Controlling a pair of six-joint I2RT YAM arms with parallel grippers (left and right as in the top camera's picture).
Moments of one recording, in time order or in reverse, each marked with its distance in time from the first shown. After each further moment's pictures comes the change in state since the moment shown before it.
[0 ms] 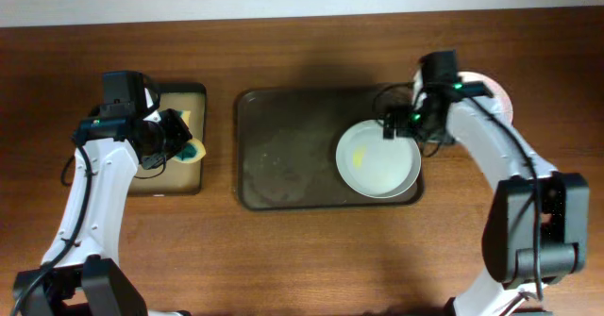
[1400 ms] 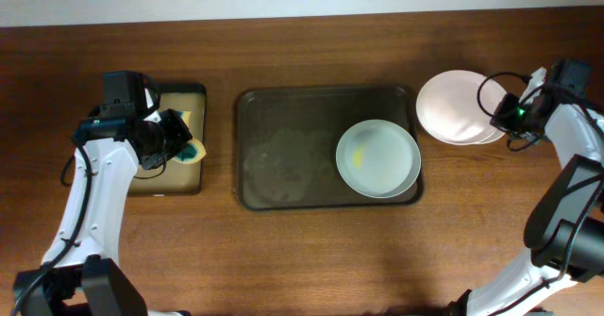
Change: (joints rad) left arm 0.000 0.000 0.000 -0.003 0.000 0.000; right arm -0.531 0.104 0.031 0.233 -0.159 -0.097
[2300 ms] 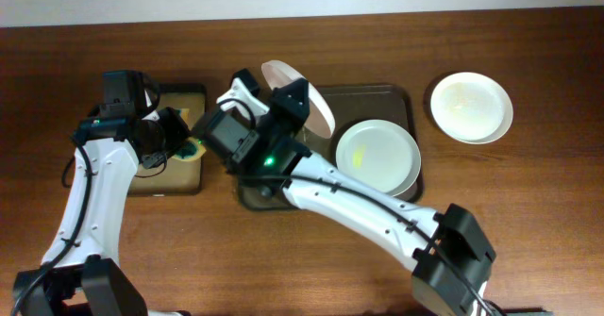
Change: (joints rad) left arm 0.000 0.000 0.000 0.016 -0.004 -0.044; right arm 1.384 0.002 0.359 -0.103 1.497 -0.466
